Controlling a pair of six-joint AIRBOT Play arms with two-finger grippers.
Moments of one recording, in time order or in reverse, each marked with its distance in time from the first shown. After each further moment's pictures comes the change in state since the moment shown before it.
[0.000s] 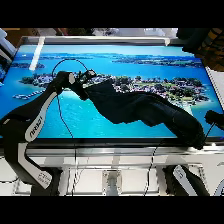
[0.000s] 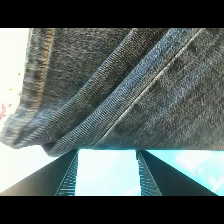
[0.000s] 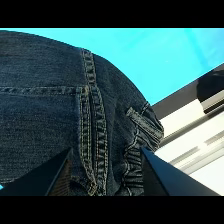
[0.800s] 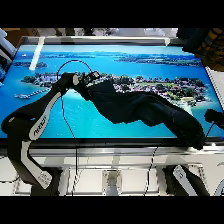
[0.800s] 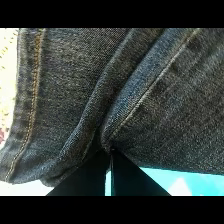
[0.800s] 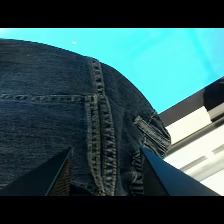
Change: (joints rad) left arm -0.037 -0.043 0.026 0.023 0.053 0.005; right arm 0.000 0.000 0.000 0.040 -0.025 -0.016
